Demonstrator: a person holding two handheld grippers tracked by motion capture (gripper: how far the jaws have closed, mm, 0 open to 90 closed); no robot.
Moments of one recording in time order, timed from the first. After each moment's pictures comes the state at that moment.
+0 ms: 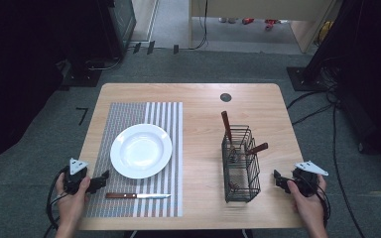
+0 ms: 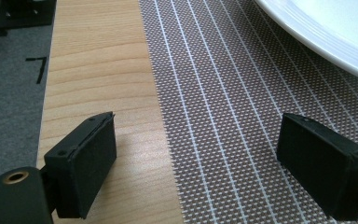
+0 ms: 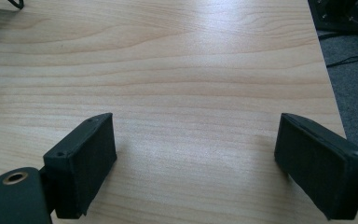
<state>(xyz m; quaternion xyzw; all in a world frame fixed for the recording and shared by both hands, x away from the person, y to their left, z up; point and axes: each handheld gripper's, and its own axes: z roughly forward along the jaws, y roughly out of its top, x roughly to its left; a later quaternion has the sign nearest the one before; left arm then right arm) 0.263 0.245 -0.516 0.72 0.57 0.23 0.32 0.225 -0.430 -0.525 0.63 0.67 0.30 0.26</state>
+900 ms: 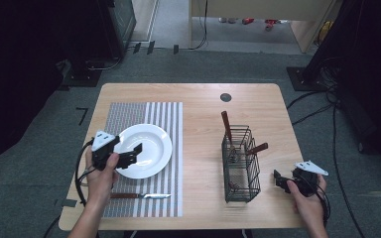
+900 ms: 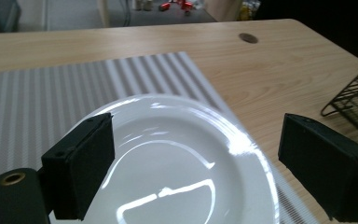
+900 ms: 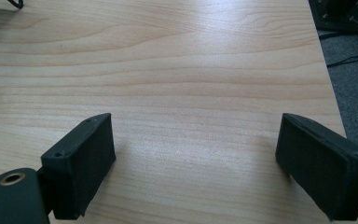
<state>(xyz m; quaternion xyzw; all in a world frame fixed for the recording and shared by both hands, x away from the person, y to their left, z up) 0.292 0.128 -0.416 0.71 0.48 0.21 0.47 0.226 -0.430 -0.526 0.63 0.67 0.30 0.26</state>
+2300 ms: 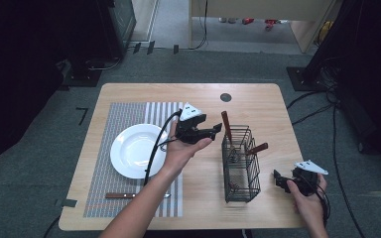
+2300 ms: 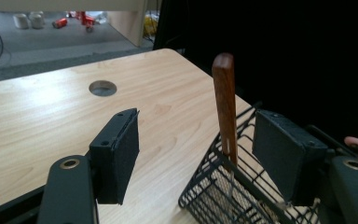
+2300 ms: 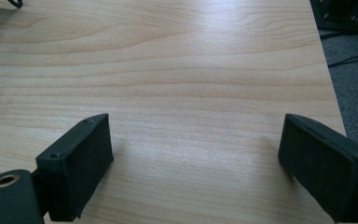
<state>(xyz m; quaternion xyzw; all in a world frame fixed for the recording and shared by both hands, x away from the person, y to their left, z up) 0.346 -0.073 -0.389 0.75 0.37 0.11 0.54 0.228 -0.431 -0.526 0.63 0.67 0.30 0.26</state>
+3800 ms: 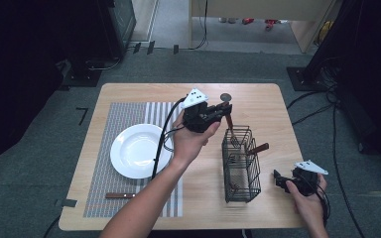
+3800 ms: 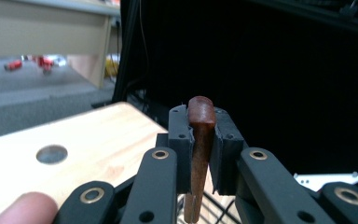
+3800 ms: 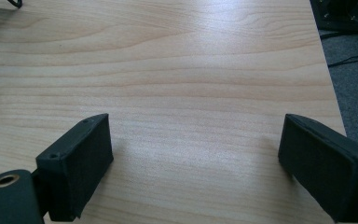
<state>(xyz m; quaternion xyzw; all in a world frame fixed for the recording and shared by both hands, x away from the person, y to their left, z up) 0.346 -0.084 -0.337 0.70 0.31 0.07 0.64 0.228 -0.431 -0.526 0.63 0.67 0.30 0.26</state>
